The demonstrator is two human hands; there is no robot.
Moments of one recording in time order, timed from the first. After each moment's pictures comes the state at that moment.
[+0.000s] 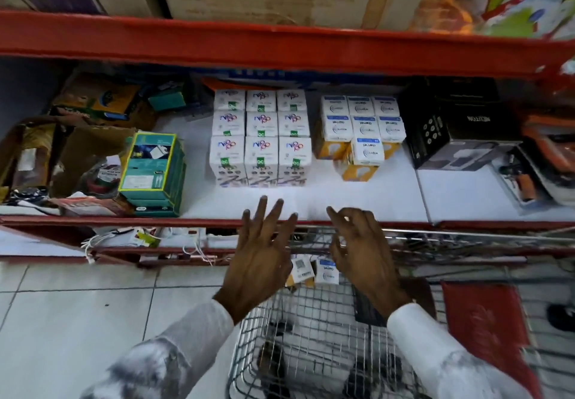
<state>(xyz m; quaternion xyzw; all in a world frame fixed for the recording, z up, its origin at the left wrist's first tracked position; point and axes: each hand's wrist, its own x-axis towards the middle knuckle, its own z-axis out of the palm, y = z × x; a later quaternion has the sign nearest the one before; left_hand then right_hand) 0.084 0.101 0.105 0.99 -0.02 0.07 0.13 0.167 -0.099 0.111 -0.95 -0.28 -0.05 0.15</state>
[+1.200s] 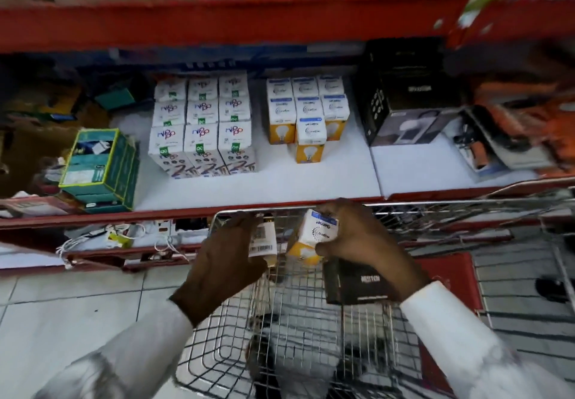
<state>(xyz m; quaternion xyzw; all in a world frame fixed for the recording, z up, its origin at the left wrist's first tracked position) 0.084 0.020 0.162 0.97 0.06 -0.11 0.22 0.183 -0.199 0.163 -0.92 -0.17 0.25 0.25</state>
